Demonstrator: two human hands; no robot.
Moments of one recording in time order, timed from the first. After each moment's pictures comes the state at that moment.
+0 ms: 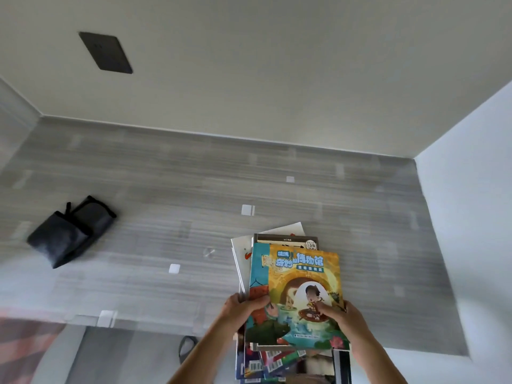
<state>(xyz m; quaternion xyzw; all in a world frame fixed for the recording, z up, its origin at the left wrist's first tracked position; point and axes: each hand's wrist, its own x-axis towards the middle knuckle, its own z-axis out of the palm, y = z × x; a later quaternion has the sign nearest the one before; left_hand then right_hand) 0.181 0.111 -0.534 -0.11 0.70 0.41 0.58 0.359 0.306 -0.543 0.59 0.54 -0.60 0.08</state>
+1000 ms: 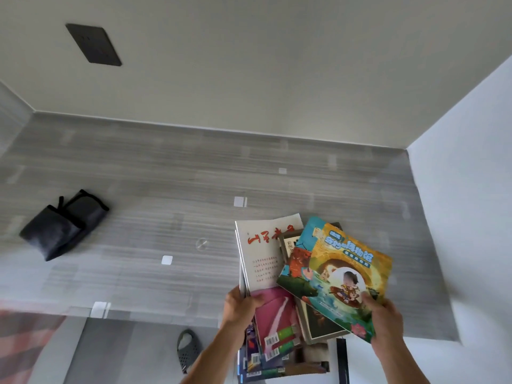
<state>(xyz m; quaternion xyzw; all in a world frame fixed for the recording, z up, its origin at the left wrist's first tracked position) 0.223 0.128 -0.540 -0.13 0.73 0.48 0.48 0.421 0.345 -0.563 0.71 0.35 -0.58 -0.17</state>
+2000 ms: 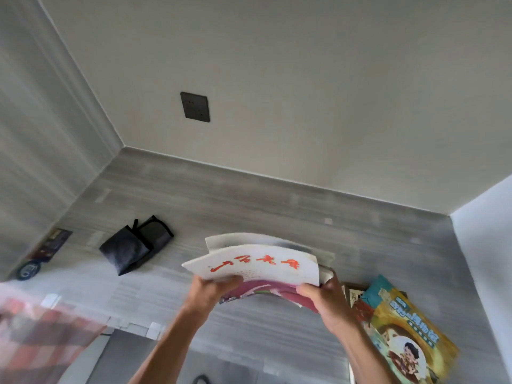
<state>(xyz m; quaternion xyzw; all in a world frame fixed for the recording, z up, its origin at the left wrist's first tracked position) 0.060 0.009 -0.441 0.09 0.64 0.71 0.27 0.190 0.219 -0.419 0.24 0.56 -0.79 -0.08</state>
